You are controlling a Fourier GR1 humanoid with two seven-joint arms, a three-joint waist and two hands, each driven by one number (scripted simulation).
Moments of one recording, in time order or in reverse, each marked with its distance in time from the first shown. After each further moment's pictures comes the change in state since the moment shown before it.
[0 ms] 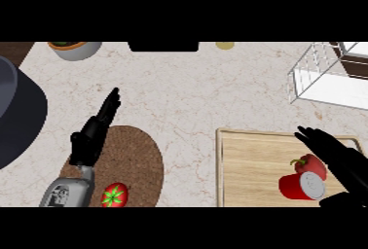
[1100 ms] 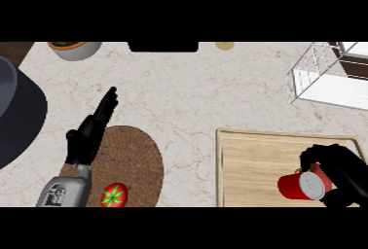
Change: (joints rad) left arm -0.006 -0.008 0.042 0.005 -0.012 -0.041 0.003; right arm -0.022 0.034 0.010 0.061 0.119 -0.082 -0.046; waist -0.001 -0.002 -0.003
